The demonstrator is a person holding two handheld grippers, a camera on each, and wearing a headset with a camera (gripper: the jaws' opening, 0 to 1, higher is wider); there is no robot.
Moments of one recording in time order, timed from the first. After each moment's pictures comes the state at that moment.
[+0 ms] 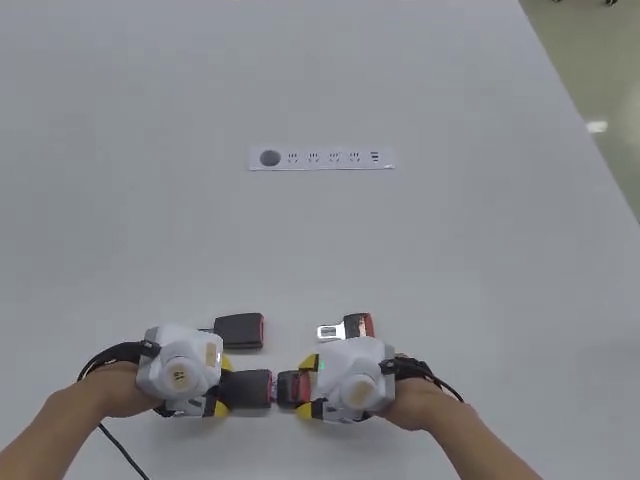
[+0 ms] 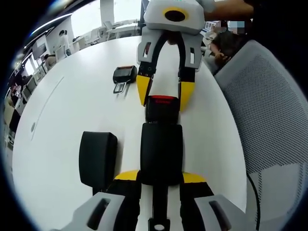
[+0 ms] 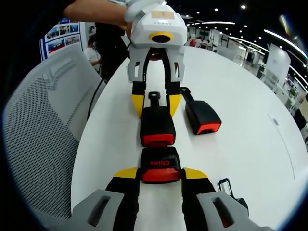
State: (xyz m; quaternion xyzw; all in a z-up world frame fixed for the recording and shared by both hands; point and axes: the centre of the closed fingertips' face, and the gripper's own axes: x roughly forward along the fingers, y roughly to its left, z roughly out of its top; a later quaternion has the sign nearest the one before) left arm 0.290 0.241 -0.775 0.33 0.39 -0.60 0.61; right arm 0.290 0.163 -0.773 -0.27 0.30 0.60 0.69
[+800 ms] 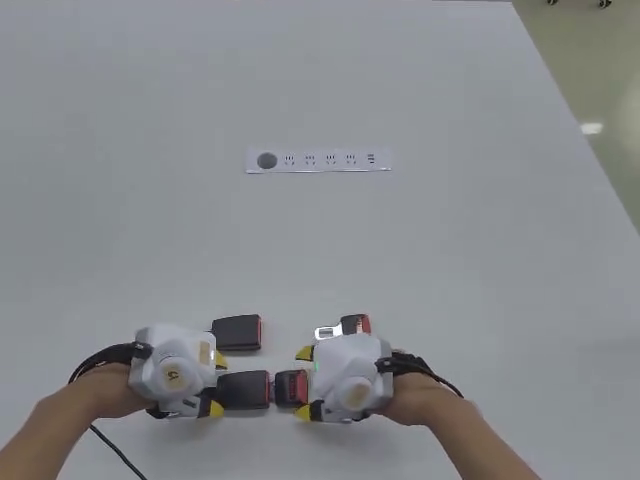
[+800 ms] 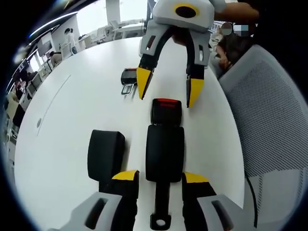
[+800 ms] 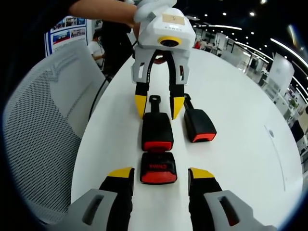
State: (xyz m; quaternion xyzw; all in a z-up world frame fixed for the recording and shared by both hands) left arm 0.297 0.248 -0.762 0.33 0.40 -0.58 0.63; right arm 0.295 0.162 -0.755 -0.31 0.28 0.61 0.68
